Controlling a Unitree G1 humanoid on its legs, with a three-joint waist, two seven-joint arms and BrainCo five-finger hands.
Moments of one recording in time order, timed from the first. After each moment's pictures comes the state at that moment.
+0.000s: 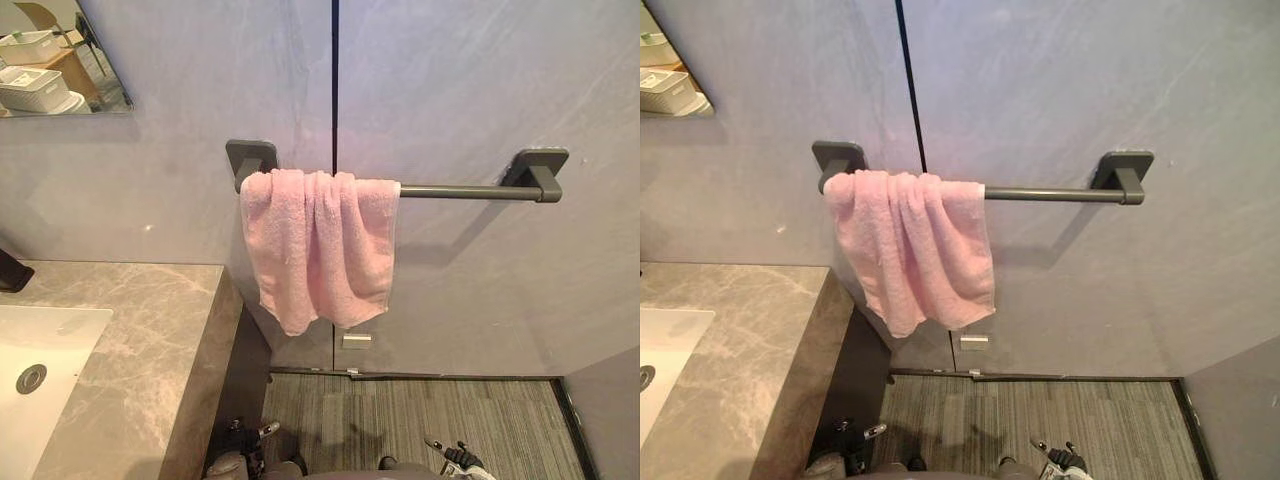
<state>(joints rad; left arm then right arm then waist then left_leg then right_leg) 0.02 0.04 0.15 1.06 -0.12 -0.01 0.16 0.08 -0.02 -0.34 1.07 0.23 -0.02 -0.11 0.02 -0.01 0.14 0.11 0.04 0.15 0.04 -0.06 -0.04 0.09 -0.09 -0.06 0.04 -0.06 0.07</state>
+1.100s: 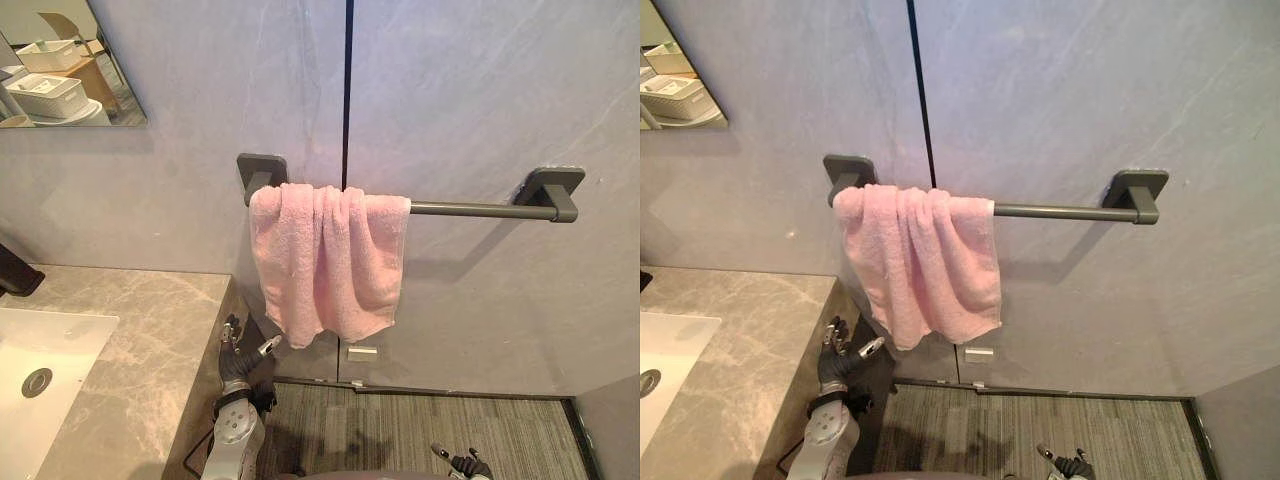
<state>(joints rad) 0.23 0.02 -0.08 0.17 -0.14 -0.14 0.40 0.15 -0.03 -0.27 1.01 0.24 -0.07 -0.20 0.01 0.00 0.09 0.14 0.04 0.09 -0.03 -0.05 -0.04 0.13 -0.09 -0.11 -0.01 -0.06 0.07</state>
